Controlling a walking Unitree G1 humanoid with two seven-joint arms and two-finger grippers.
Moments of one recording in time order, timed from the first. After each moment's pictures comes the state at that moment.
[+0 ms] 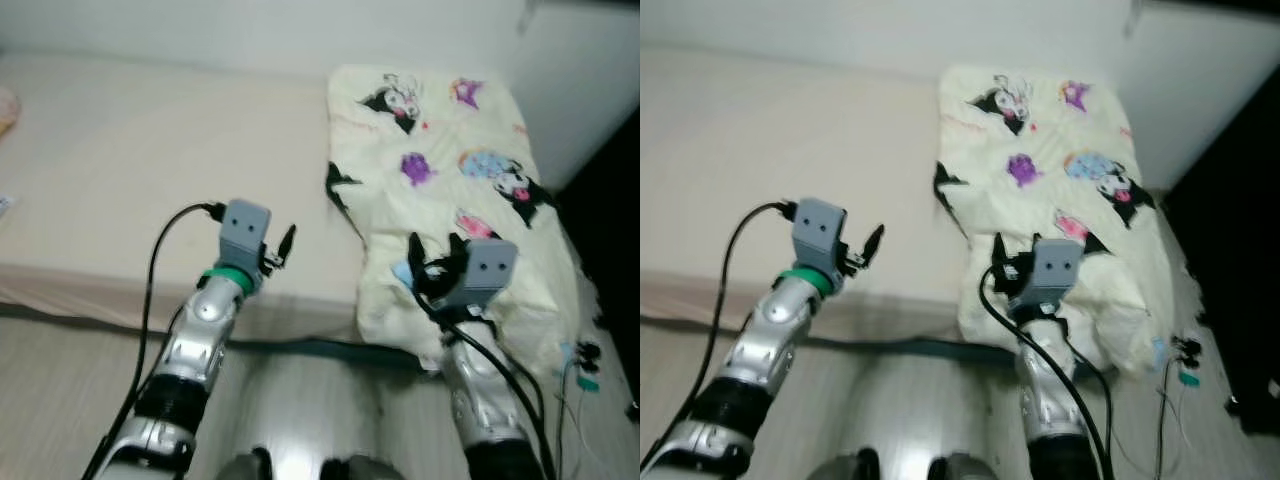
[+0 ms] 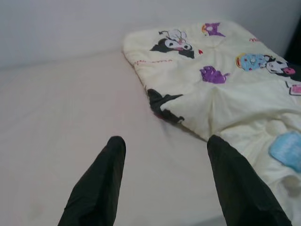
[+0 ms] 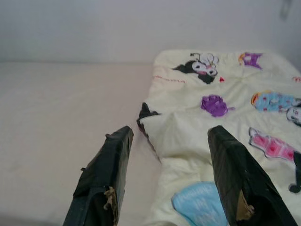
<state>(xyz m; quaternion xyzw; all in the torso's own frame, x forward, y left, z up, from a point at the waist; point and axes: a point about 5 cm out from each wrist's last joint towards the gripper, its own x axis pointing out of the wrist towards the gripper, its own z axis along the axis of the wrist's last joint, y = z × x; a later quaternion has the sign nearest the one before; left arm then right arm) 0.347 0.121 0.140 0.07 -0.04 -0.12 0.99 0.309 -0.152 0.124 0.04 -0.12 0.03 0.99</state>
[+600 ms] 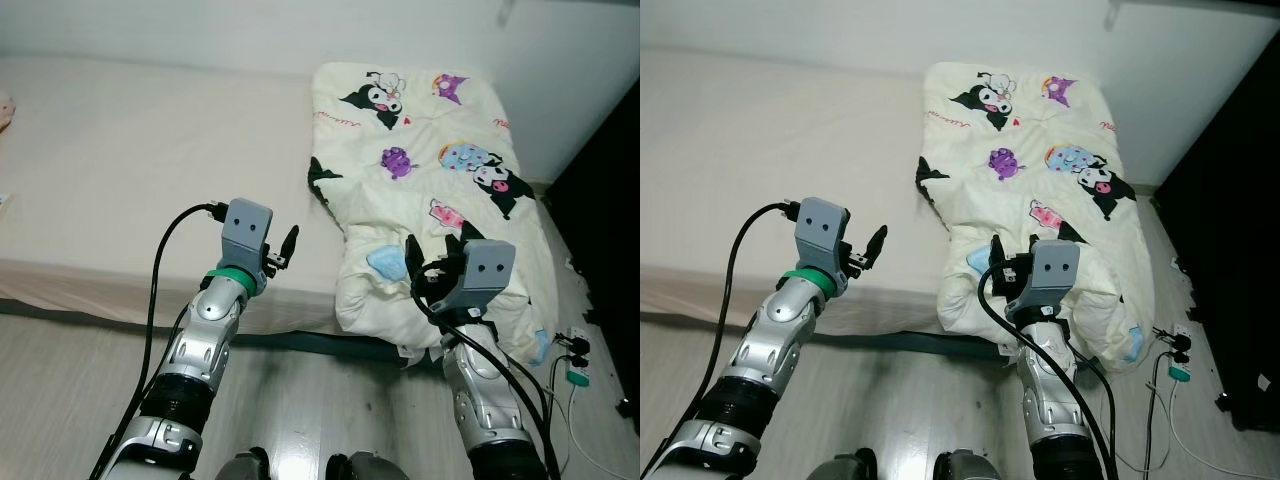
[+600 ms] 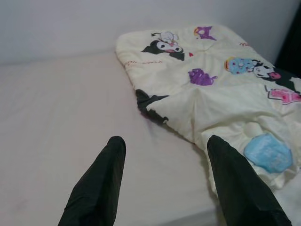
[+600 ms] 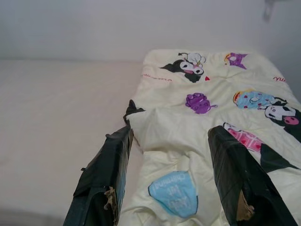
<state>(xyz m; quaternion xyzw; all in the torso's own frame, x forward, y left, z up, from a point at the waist) 0.350 0.119 0.142 0.07 -0.04 -0.12 0.99 0.308 -0.157 0.121 0.04 -0.12 0.02 0.99</state>
